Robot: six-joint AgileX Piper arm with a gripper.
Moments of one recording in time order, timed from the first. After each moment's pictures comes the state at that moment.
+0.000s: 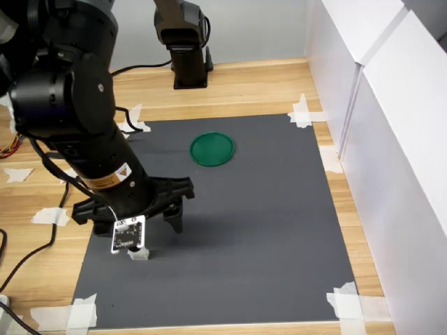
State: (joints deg) arm -2.8 121.4 -106.3 4.5 69.3 -14.4
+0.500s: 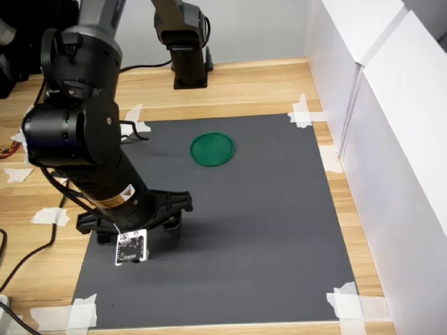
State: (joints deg) arm -2.9 124.5 -106.3 3.0 69.1 -13.9
